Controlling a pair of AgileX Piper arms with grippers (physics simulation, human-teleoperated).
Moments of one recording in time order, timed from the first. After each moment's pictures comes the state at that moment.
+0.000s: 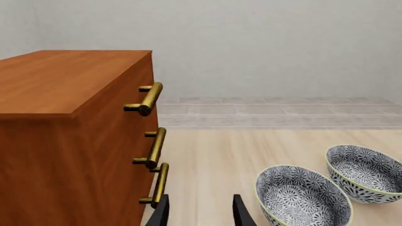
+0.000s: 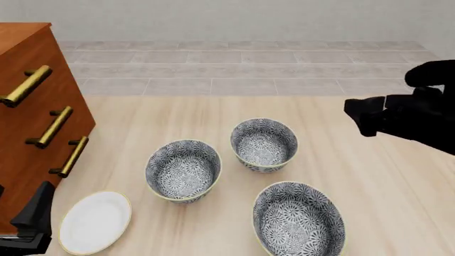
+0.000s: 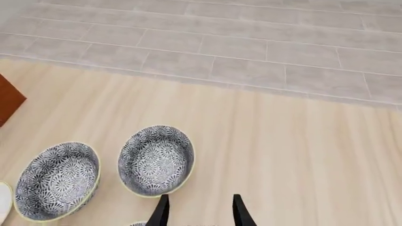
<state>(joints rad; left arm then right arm) 0.00 0.00 0.00 0.00 0.00 0.22 0.90 -0.77 0.37 0.04</state>
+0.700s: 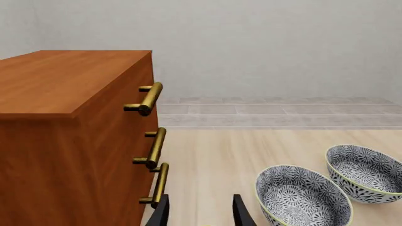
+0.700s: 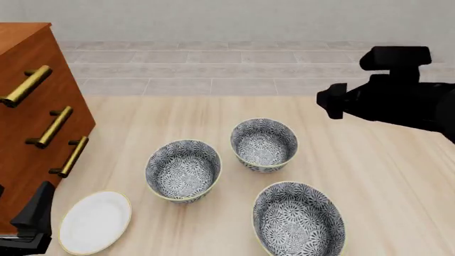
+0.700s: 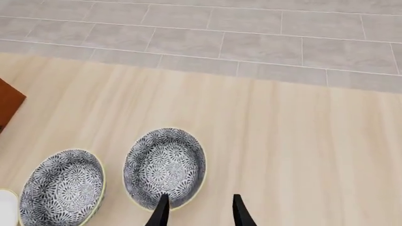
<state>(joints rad) 0.00 0.00 0.00 0.00 0.00 0.26 1.16 -0.91 0.37 0.11</state>
